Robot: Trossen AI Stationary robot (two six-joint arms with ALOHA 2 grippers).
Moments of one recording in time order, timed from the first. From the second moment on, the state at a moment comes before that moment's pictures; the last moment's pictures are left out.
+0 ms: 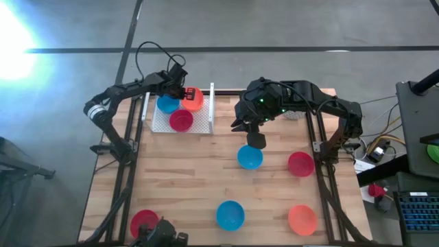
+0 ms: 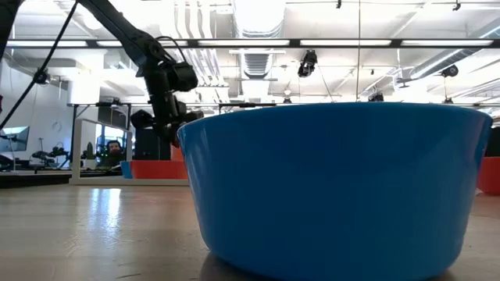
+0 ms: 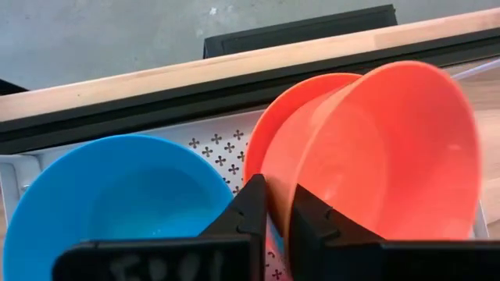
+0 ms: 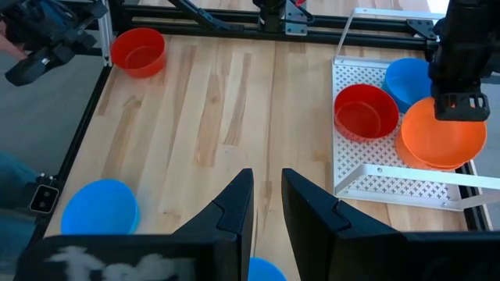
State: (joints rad) left arm 0.85 1.64 1.17 -0.59 -0.13 -0.49; right arm -0.06 1.71 2.11 -1.17 -0.16 -0.07
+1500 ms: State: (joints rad) left arm 0.85 1.62 1.21 -0.64 -0.12 -0.41; right arm -0.06 1.71 2.11 -1.17 -0.16 -0.06
